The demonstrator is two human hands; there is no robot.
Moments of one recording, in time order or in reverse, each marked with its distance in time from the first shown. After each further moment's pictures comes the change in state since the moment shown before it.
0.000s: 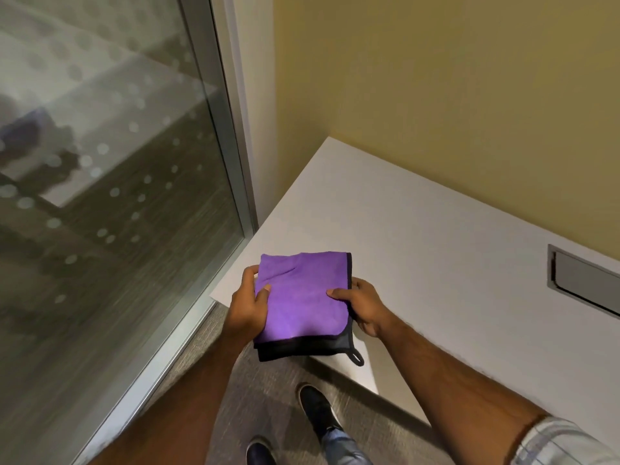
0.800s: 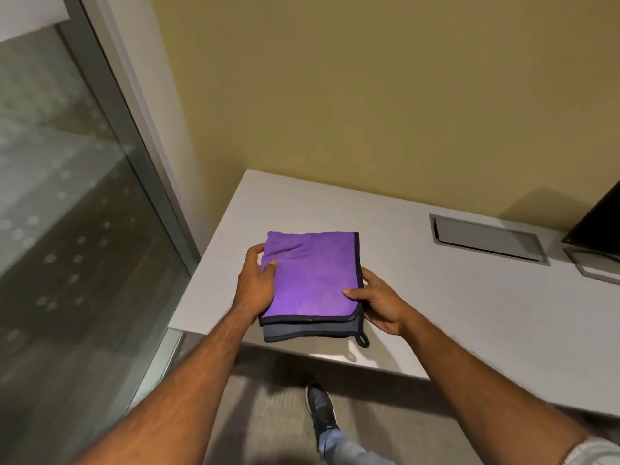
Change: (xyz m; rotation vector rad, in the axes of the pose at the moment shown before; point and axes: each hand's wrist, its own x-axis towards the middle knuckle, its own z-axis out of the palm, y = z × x) left_hand -0.049 0.145 0.040 -0.156 -0.254 0.075; right_hand -0.179 -0.034 -0.083 0.190 0.001 -0.220
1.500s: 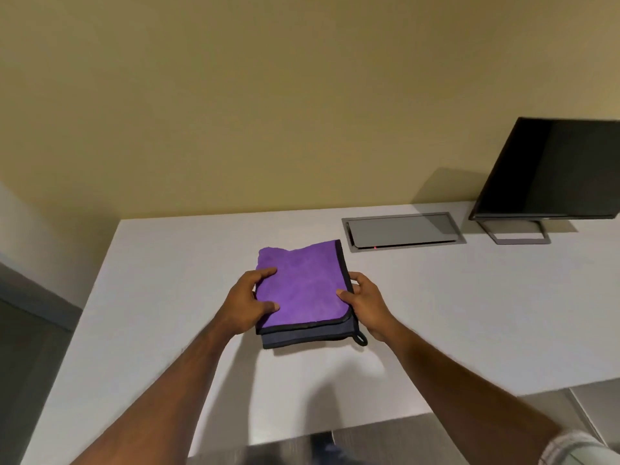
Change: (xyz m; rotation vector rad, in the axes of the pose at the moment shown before) left_hand 0.104 0.047 0.215 0.410 -0.498 0.124; right_hand 0.021 -0.028 -0.218 -0.125 0.517 -0.120
